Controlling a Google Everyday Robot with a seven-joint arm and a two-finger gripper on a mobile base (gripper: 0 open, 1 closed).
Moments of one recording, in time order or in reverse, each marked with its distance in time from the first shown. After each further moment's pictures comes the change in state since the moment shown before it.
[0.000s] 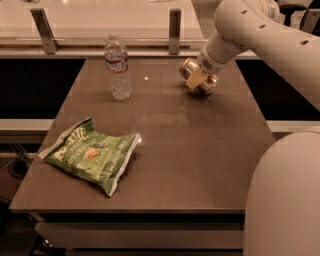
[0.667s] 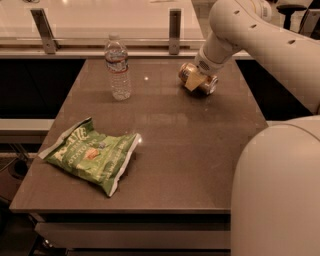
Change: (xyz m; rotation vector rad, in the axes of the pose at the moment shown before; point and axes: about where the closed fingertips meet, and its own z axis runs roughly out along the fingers) arm -0.002 0.005 0.014 -0.041 0.043 -0.023
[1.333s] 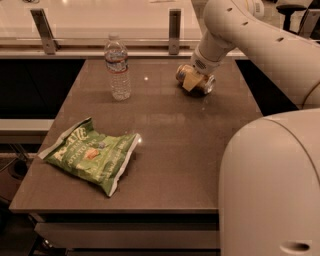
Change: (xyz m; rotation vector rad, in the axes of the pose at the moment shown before) arm -0.005 0.004 0.007 -0.040 0.039 -0.025
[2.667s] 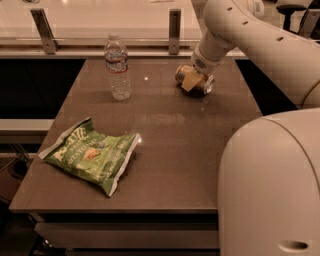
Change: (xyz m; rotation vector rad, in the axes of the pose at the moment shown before) arm -0.001 0.001 0.002 -0.006 0.005 -0.002
